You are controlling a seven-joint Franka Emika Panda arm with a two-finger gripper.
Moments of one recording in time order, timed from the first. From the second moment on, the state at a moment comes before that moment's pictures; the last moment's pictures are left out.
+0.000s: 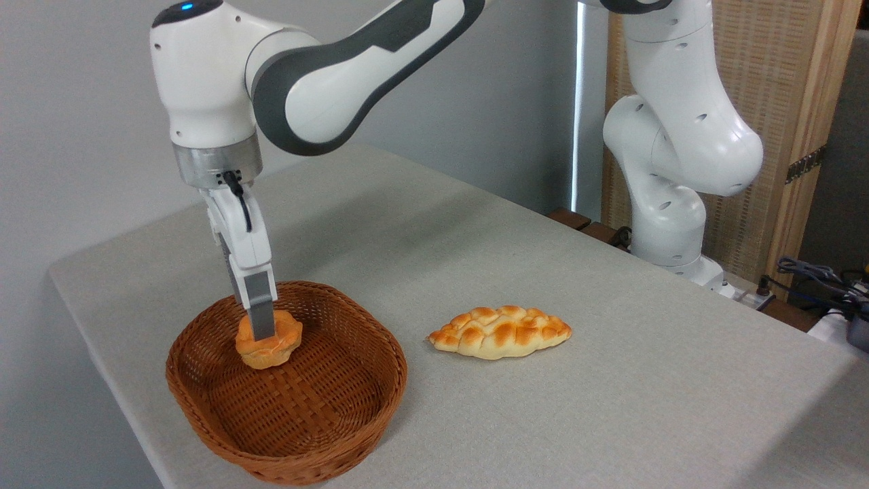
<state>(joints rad) -0.12 0.24 -0.16 -1.67 -0.01 2.03 0.68</state>
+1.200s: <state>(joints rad) -0.12 0.04 0.05 -1.54 -0.02 1.64 0.67</state>
